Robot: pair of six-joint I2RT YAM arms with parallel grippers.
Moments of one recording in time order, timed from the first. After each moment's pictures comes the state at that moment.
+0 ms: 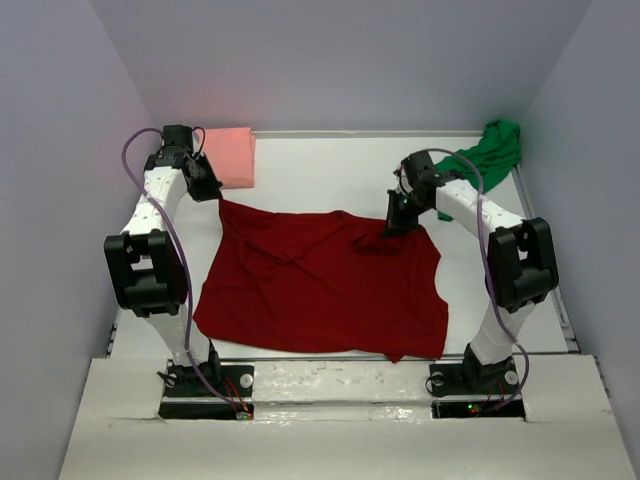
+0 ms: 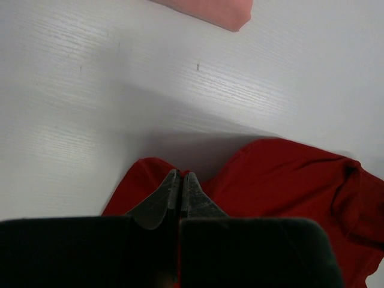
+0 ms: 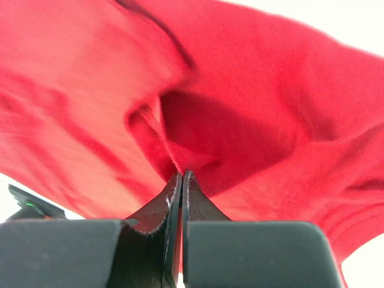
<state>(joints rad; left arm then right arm) 0.07 1.76 1.51 -0.71 0.14 -0.38 0.32 1.81 1.34 -0.72 -0.34 0.42</state>
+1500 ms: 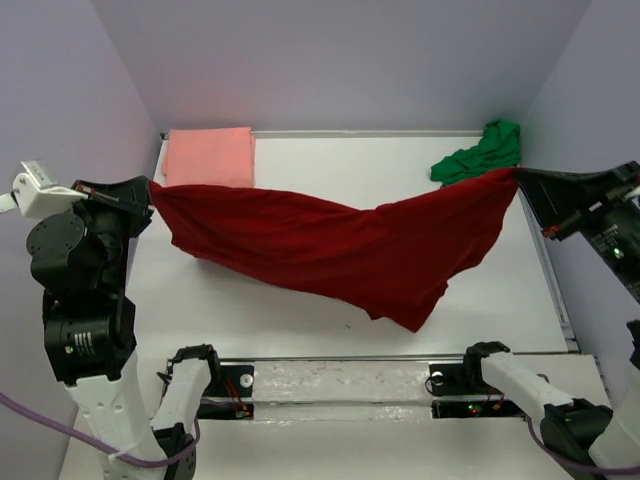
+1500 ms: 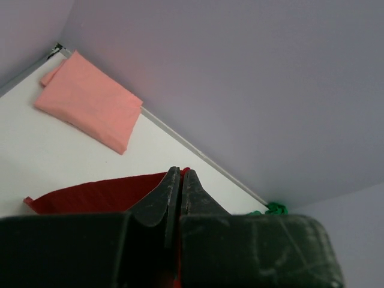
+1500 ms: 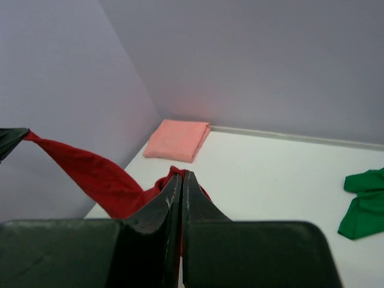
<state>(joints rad) 0.13 0.80 1.58 -0.82 -0.03 -0.74 0.18 0.95 2.02 -0.93 -0.27 0.36</state>
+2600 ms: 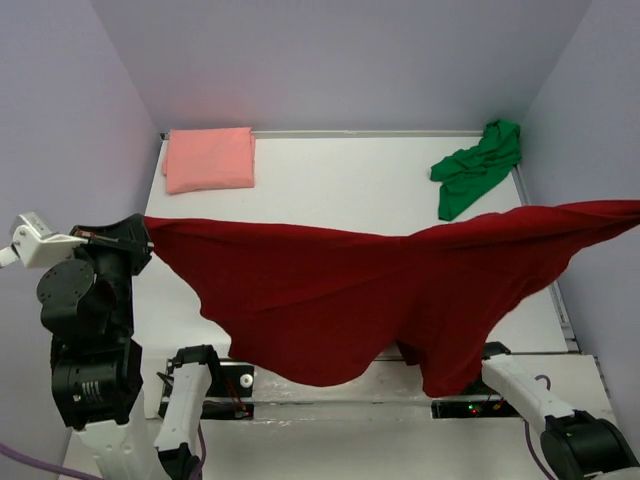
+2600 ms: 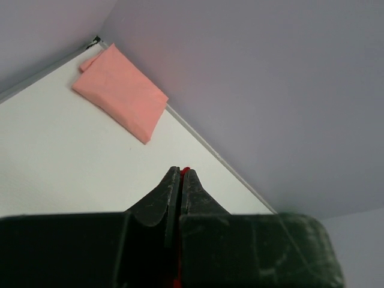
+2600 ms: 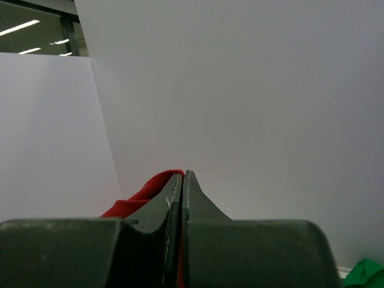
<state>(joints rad) 0.13 0.63 1.54 -0.96 -0.15 -0.78 0.18 0.84 2.34 -0.84 -0.09 0.25</state>
